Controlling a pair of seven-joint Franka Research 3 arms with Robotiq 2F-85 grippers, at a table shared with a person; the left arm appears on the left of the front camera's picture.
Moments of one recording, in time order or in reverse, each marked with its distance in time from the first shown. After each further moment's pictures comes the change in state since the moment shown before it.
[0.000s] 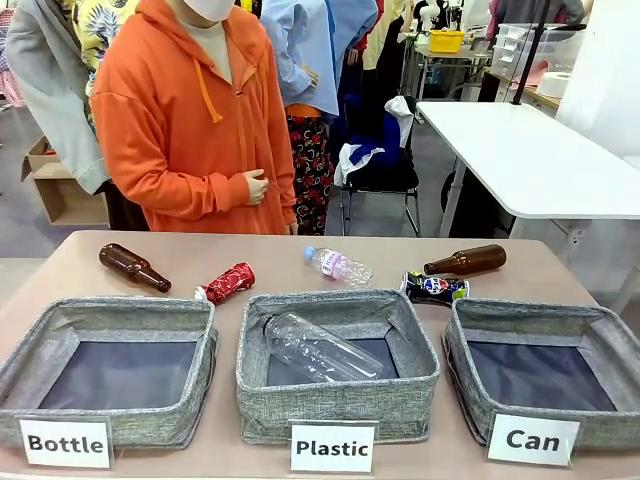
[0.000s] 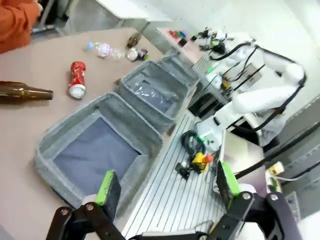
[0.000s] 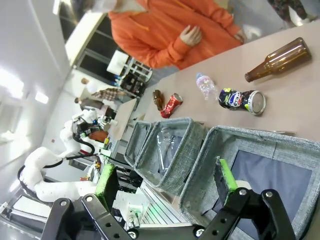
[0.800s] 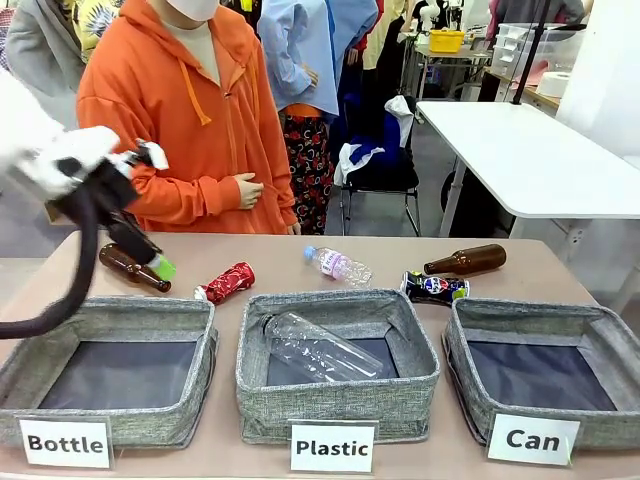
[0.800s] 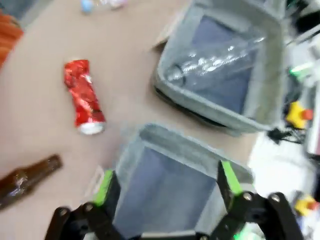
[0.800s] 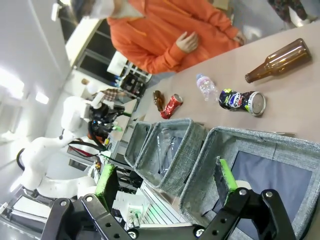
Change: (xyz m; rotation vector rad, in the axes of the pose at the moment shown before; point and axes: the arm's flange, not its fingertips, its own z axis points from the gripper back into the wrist) left arm 0.117 0.010 -0.320 0.348 0.585 -0.360; right arm 0.001 0.000 0.000 0.001 -0.004 0.000
